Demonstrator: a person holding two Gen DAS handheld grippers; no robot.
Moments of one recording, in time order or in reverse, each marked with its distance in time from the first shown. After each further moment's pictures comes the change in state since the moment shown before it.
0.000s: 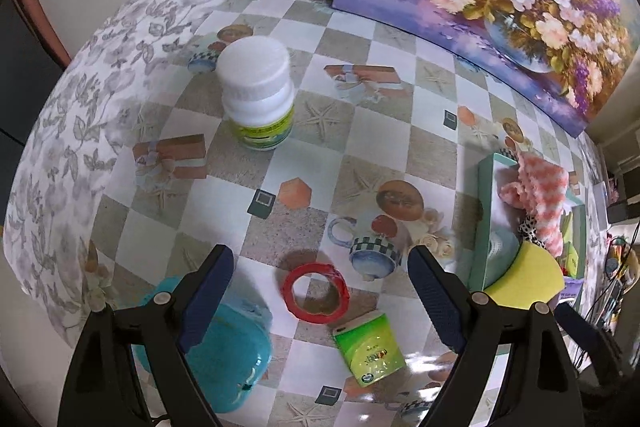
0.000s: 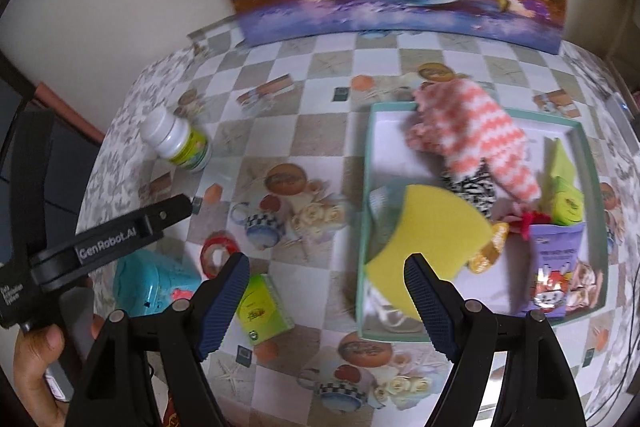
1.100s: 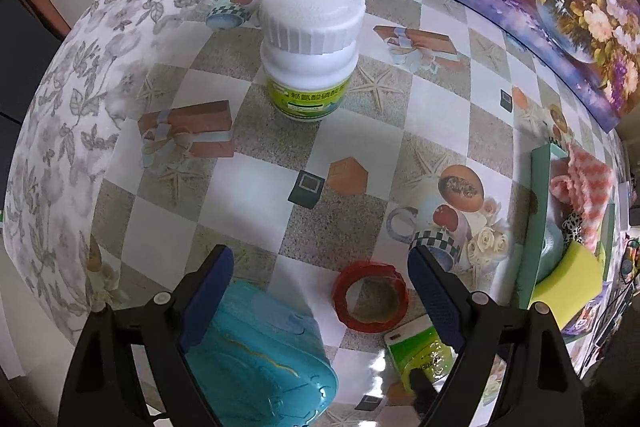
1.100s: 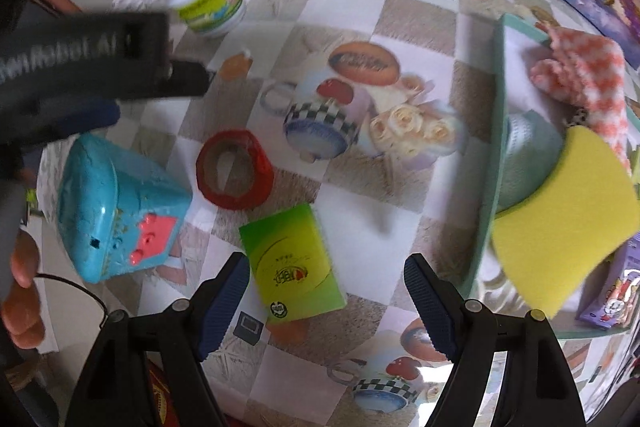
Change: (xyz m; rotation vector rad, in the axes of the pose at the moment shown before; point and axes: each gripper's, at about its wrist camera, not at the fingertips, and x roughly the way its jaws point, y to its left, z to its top) left arm 0.041 0.034 0.010 -0.022 0.125 0.045; right arm 0.103 0.067 -0.040 -0.215 0.288 -0.048
